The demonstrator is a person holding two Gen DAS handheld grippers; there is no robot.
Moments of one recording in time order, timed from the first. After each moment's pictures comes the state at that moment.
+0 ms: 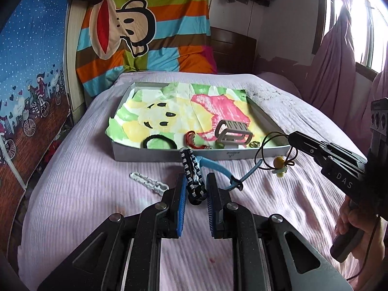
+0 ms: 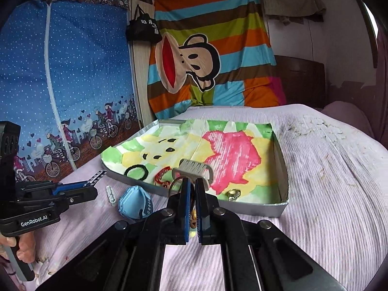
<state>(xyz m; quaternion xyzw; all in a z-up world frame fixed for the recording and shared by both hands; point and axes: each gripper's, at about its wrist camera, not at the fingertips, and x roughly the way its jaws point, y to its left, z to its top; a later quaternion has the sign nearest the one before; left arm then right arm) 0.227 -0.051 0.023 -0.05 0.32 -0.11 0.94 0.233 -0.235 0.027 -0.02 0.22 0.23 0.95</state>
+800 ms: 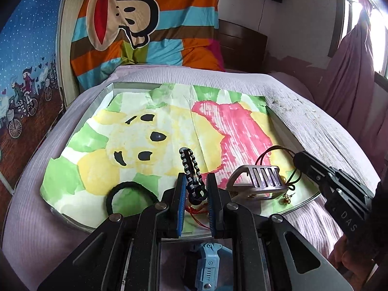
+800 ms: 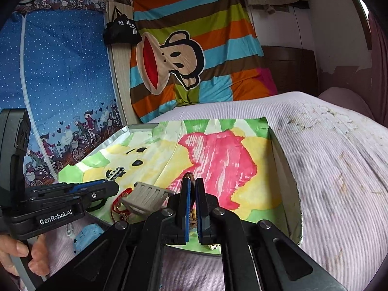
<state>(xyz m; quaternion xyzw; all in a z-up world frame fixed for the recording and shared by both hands) 0.350 -0.066 -0.002 -0.06 0.34 -0.10 0.93 0.322 -0.235 -0.011 0.02 0.24 0.20 0.95</state>
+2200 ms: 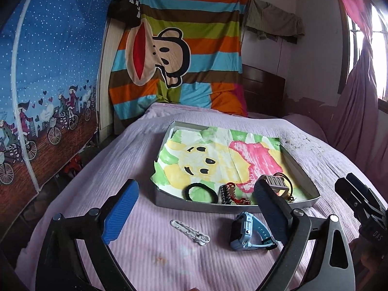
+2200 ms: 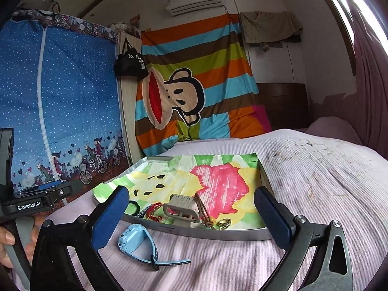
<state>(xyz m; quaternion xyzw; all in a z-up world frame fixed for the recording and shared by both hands) 0.221 -0.002 0.051 -0.08 0.21 -0.02 0.97 0.216 -0.237 0.031 0.02 0.11 0.19 0.97</state>
